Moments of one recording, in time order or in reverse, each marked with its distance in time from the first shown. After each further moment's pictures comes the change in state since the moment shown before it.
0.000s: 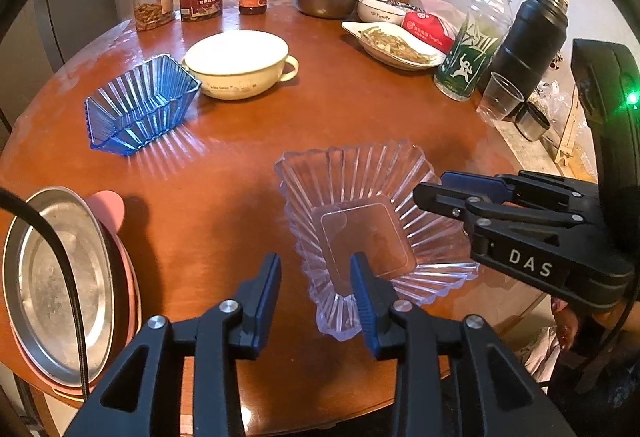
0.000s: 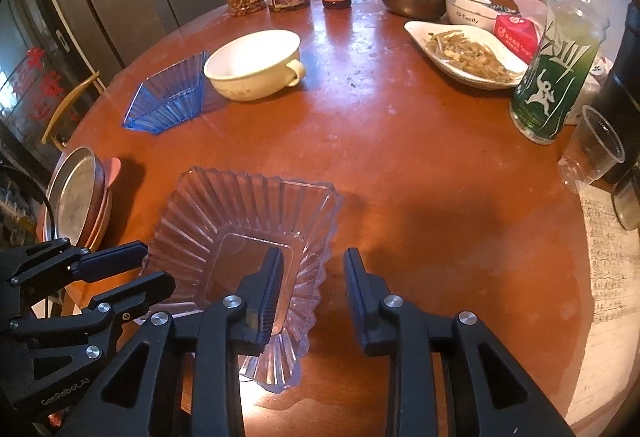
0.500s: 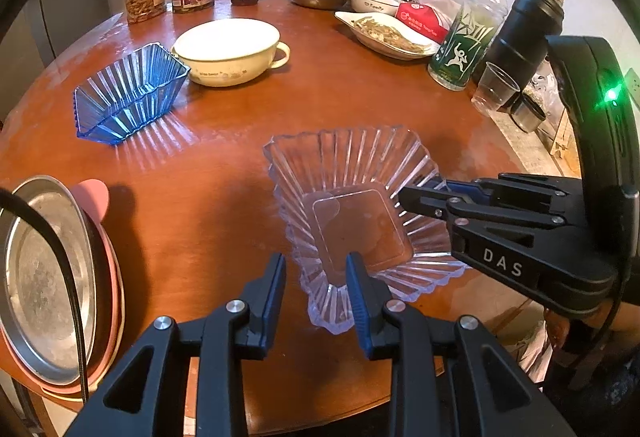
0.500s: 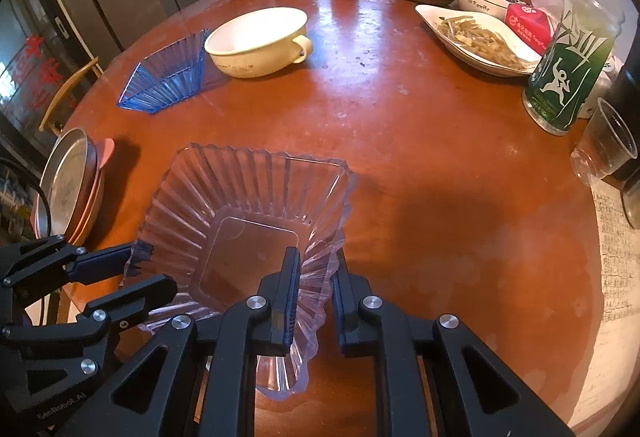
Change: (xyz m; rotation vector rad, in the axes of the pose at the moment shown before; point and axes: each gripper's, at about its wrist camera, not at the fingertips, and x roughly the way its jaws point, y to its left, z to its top) left arm 0.009 -0.002 -0.006 0.007 0.025 -0.028; right arm 0.020 0.004 -0.003 -0.016 0.054 0.000
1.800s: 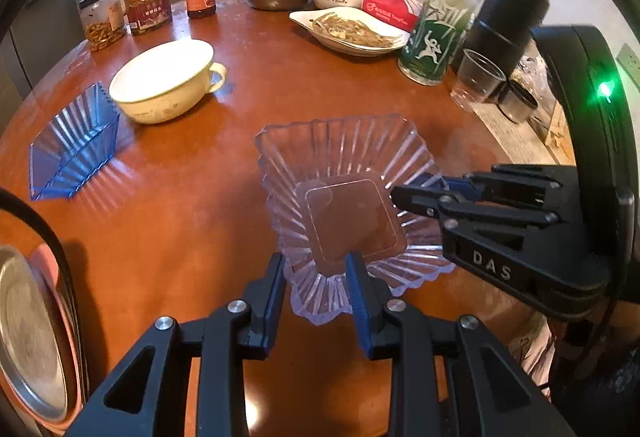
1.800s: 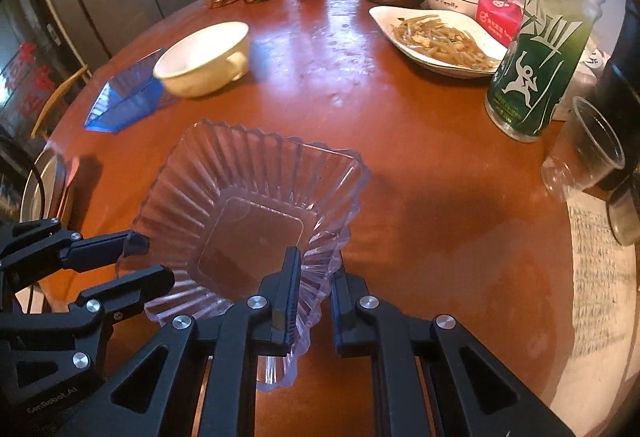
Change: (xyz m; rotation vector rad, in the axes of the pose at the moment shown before) left arm 0.025 -0.049 0.027 0.085 0.011 0.000; right arm -0.002 -0.053 0.003 -0.005 -0.008 -0.023
